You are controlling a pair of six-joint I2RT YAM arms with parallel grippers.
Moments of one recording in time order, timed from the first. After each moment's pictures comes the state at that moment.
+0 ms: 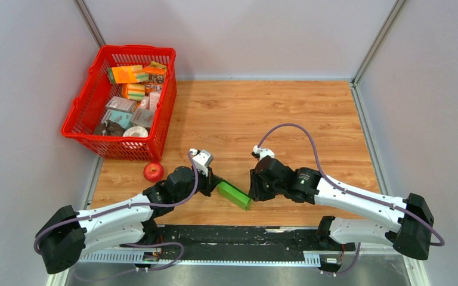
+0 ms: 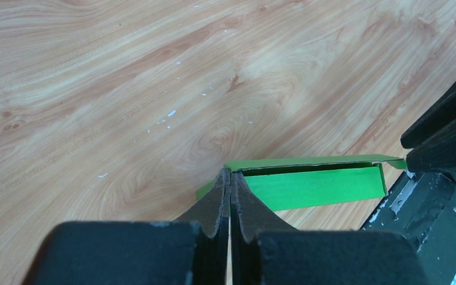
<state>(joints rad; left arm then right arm) -0.92 0.92 0.29 0.25 -0.05 -0.37 1.07 1.10 0.82 -0.60 0.08 0.75</state>
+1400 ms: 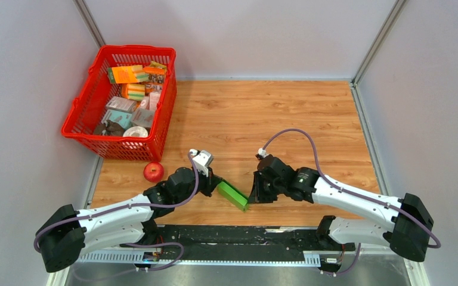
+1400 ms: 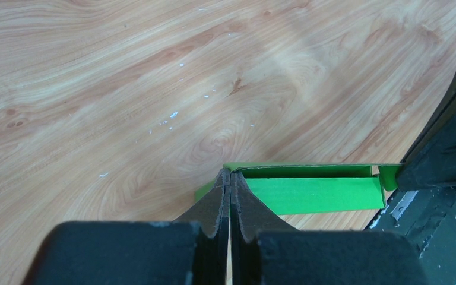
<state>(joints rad) -0.95 0.92 0.29 0.26 -0.09 -0.38 0.97 1.09 0.72 -0.53 -0.13 0.99</state>
